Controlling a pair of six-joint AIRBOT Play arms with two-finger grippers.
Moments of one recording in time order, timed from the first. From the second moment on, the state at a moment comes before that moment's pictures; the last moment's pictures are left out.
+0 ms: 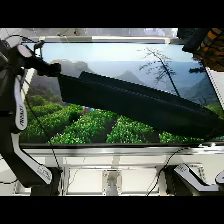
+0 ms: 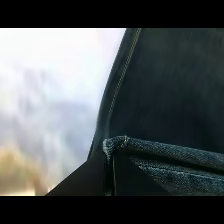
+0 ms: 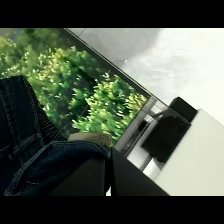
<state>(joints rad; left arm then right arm) 0.10 -1.91 2.01 1.27 -1.24 -1.43 -1.05 -1.06 0.97 -1.66 0.78 1.45</state>
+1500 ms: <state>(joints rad) 0.08 -2.15 2.06 1.06 -0.96 -1.32 -0.87 -1.38 1.32 -1.62 0.87 1.62</state>
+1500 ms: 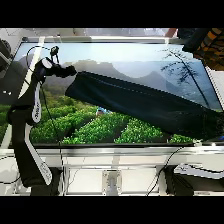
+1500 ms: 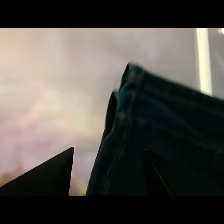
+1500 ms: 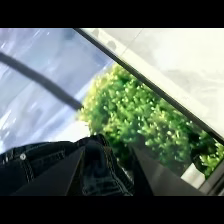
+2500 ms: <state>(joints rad) 0.09 -2.26 2.06 0.94 -1.26 -1.29 -0.71 -1.38 1.38 -1.30 1.11 1.43</state>
